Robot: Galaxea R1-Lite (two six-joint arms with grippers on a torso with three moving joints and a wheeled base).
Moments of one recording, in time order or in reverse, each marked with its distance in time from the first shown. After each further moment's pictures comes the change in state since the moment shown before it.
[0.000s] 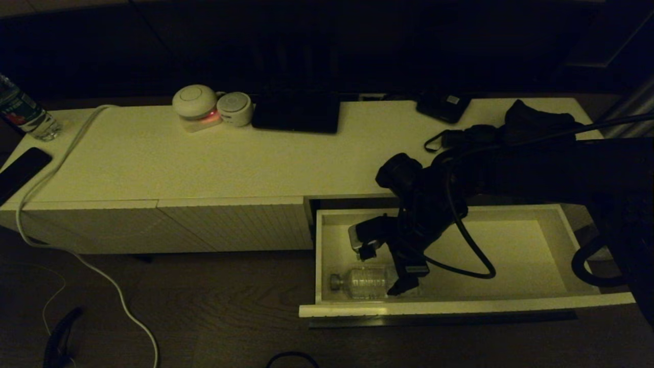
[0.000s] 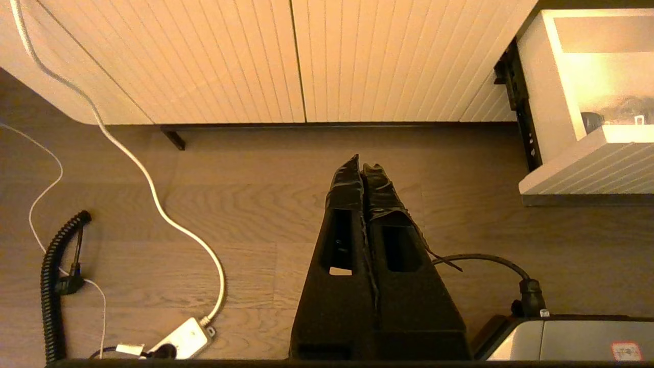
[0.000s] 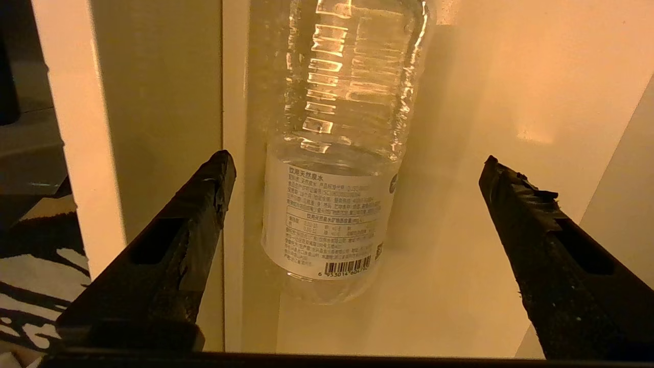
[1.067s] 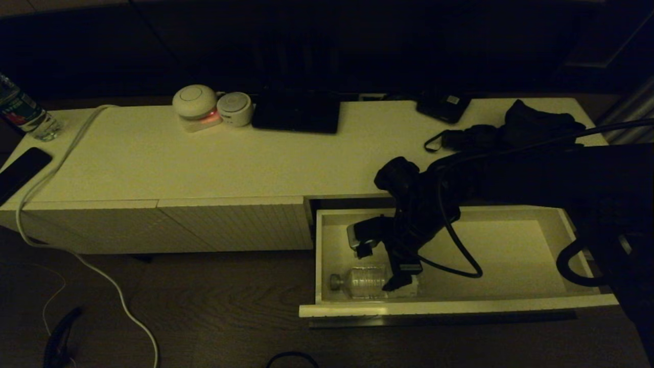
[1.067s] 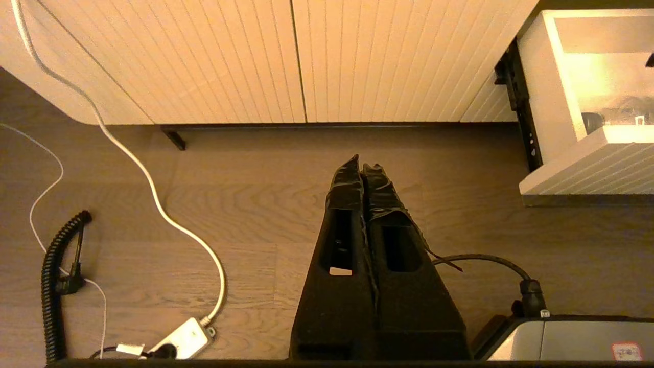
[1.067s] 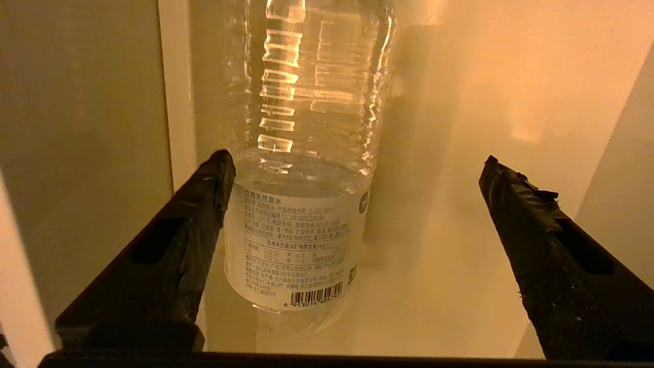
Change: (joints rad) left arm 0.000 0.000 0.000 0.000 0.000 0.000; right arm -0.018 0.041 -0.001 -0.074 0.002 -0.002
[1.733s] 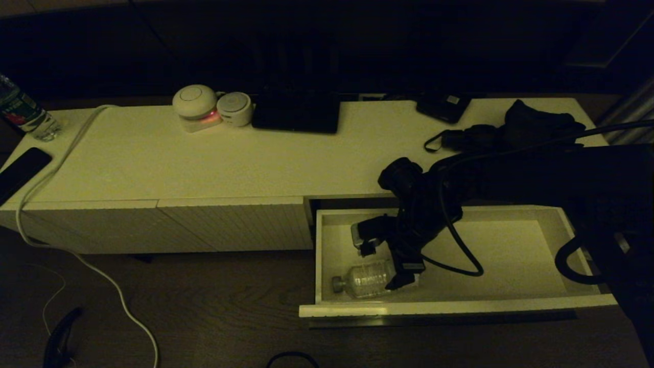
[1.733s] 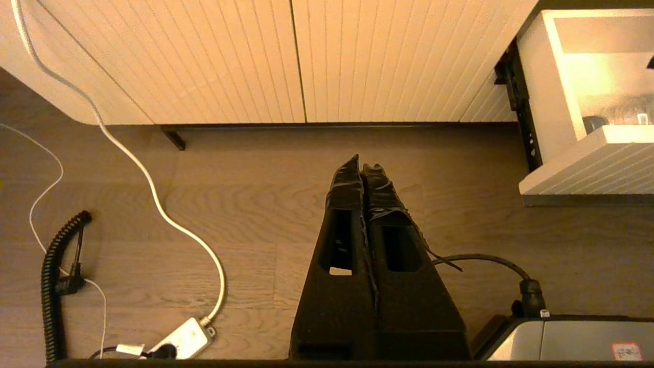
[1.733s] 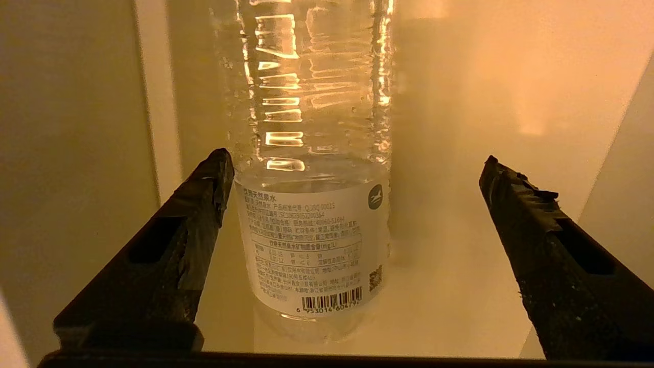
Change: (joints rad) left arm 0.000 0.000 0.000 0.000 -0.001 0.000; right arm -0.023 0.008 0.000 -0.005 -0.002 -0.001
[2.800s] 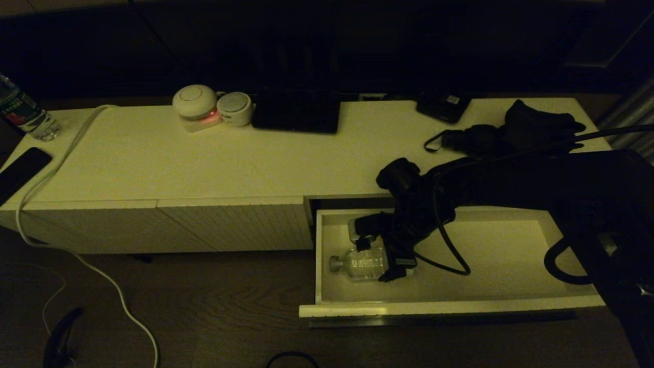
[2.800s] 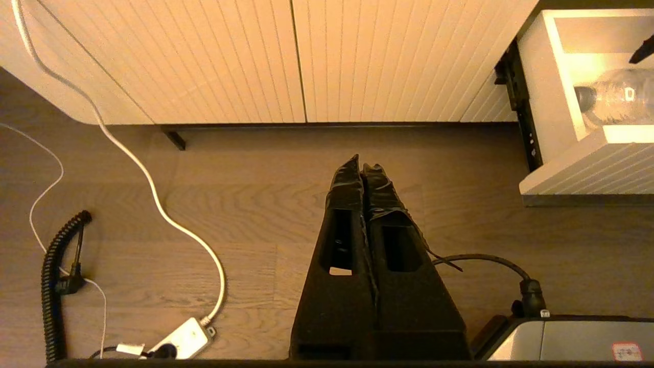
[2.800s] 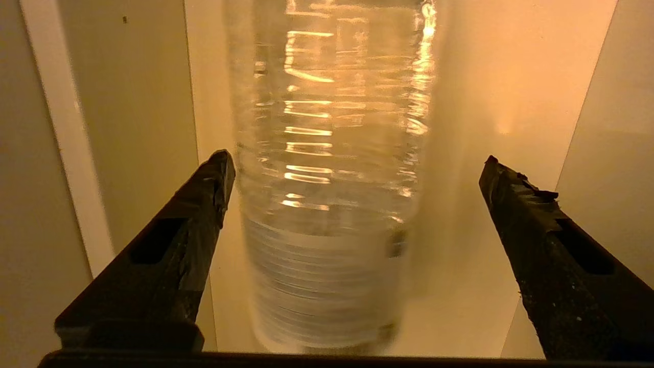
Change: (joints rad) left arm 0.000 0.000 0.000 0.000 0.000 0.000; right arm -0.007 0.032 -0.001 -0.103 -0.002 0.012
